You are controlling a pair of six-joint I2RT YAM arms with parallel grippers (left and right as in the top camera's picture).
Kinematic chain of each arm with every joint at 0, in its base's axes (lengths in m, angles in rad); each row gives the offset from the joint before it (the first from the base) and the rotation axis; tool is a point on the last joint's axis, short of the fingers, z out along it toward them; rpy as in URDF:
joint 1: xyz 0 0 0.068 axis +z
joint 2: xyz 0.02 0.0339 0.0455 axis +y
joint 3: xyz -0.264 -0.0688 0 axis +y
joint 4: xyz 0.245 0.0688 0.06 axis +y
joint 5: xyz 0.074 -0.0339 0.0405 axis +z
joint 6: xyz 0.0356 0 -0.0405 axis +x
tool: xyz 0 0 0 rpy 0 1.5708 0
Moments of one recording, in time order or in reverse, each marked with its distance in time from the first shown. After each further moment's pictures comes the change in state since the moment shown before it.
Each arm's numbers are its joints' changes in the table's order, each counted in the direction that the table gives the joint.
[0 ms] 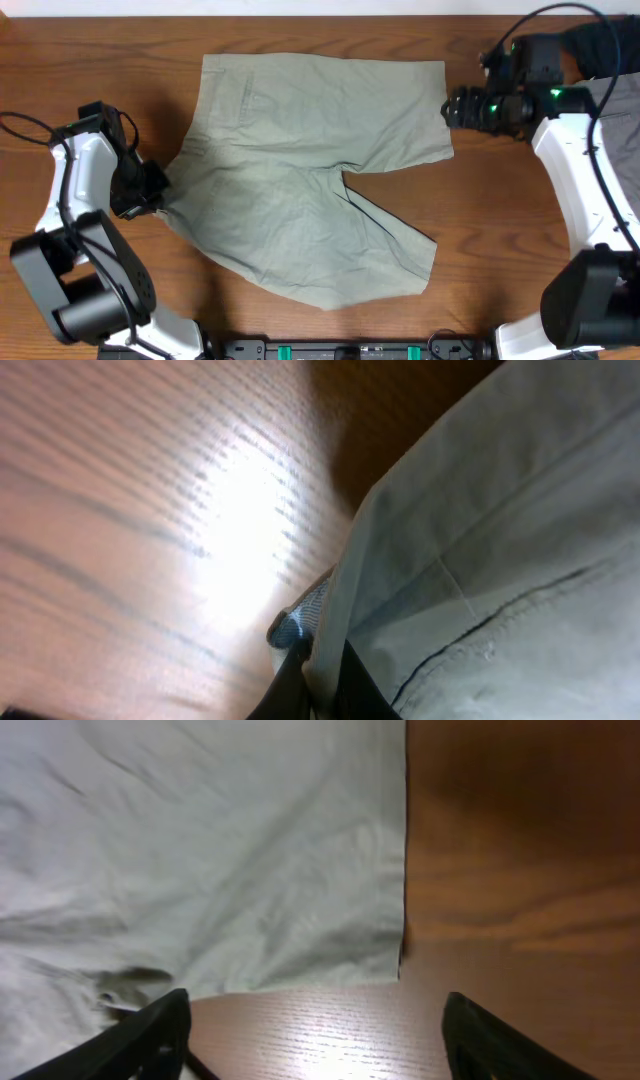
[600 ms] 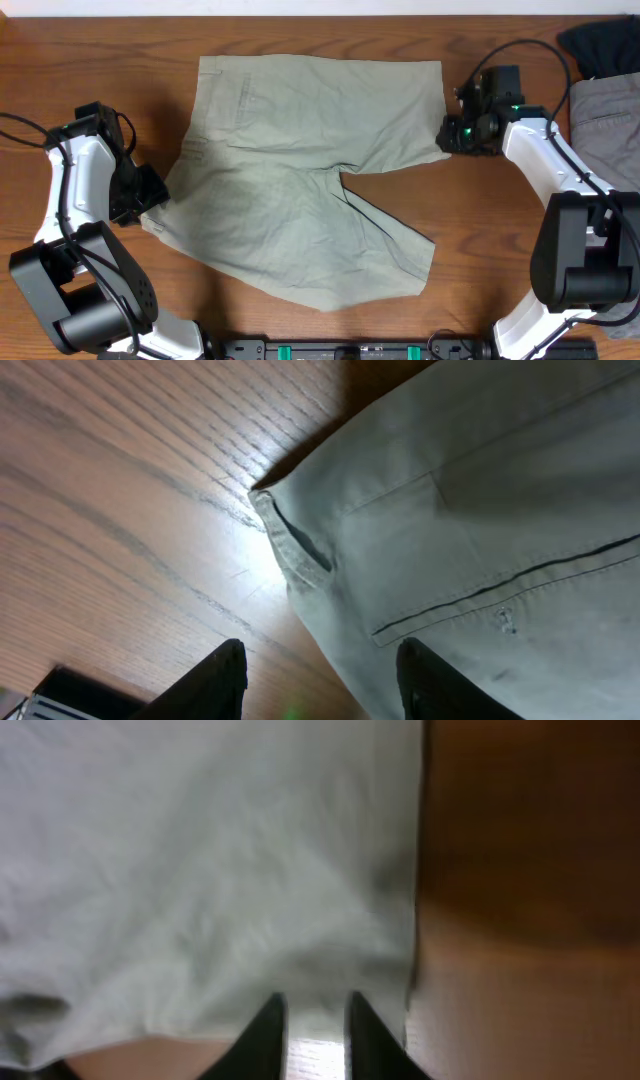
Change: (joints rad) left arm -0.001 -0.040 0.000 0.054 0.070 -0.023; right arm 0.018 0.168 0.160 -0.238 0.016 0.000
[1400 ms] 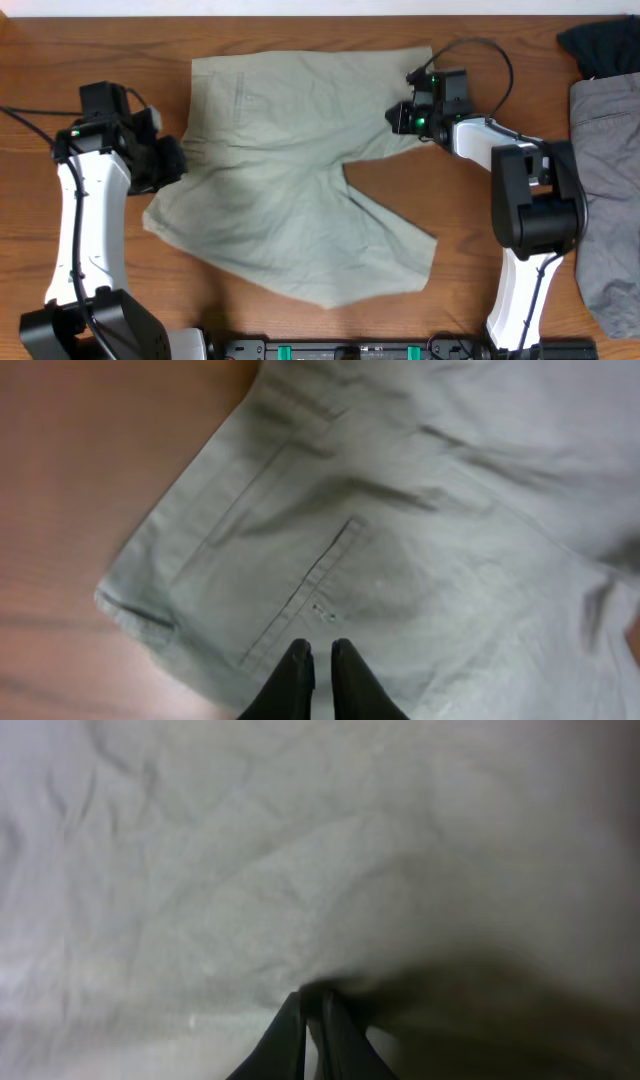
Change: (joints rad) left arm -0.135 -0.212 0.000 -0.147 -0.247 0.151; right arm 0.117 0.343 -0.052 -0.609 0.177 0.105
